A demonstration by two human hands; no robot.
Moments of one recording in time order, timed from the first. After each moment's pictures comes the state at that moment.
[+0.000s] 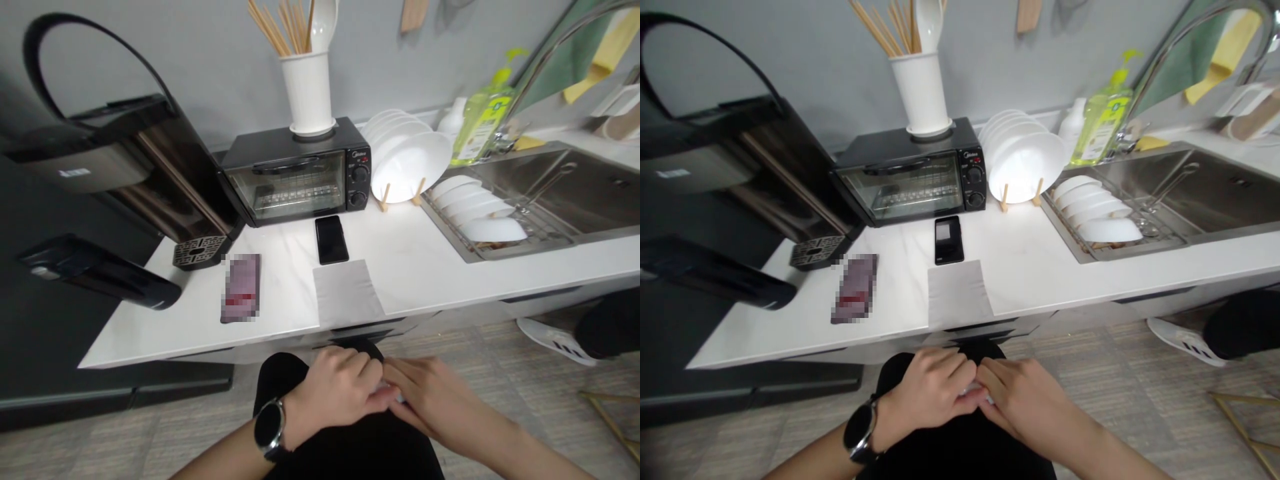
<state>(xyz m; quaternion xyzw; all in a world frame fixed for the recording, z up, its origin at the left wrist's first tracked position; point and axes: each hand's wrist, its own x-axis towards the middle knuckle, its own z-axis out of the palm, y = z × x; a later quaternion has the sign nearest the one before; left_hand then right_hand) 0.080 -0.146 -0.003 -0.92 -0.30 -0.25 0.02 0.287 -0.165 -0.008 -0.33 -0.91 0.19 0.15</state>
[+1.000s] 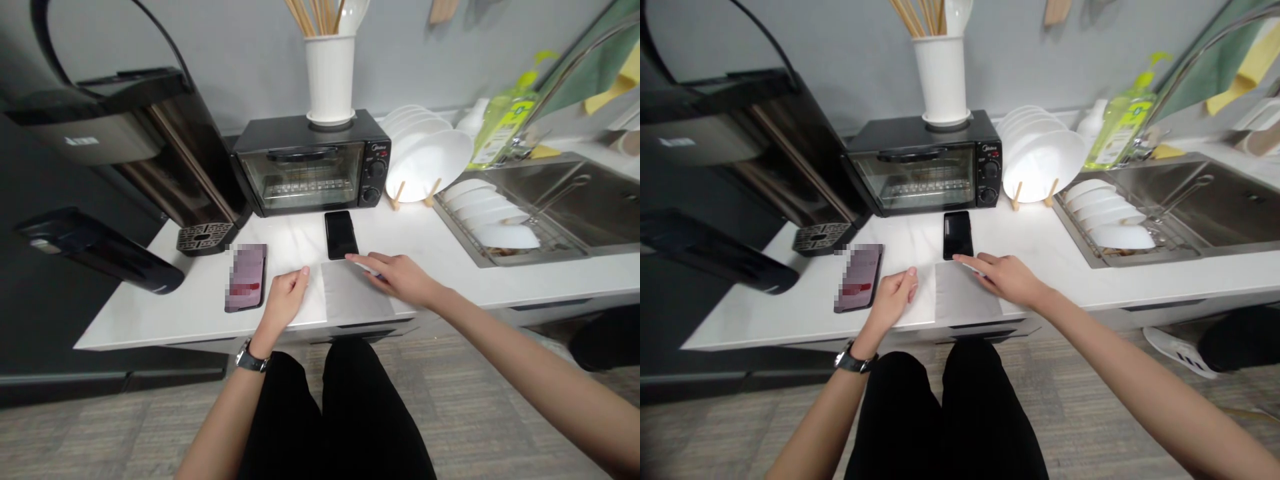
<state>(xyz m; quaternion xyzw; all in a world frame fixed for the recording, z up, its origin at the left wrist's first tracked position) -0.017 -0.045 -0.028 -0.64 -0.60 -0.38 -0.28 0.277 0.009 -0.006 -0.31 -0.93 0.06 0.16</state>
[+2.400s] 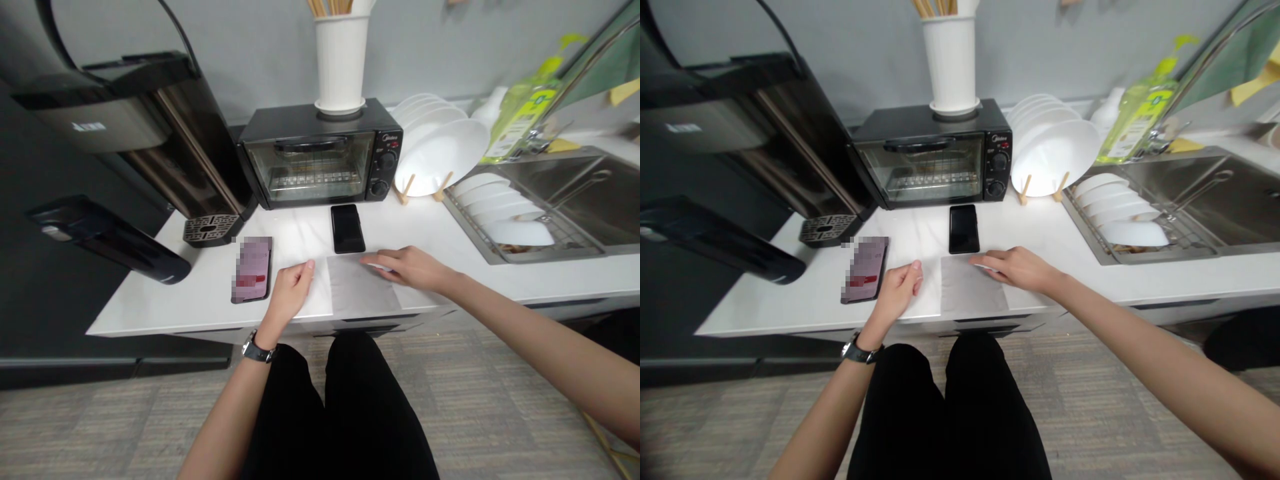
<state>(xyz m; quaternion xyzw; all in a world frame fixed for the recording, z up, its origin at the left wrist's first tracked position) -0.018 -0.048 -0.025 -0.64 -0.60 -0.38 -0.29 0.294 0.032 -0.018 -0.23 -0.96 0.02 0.15</state>
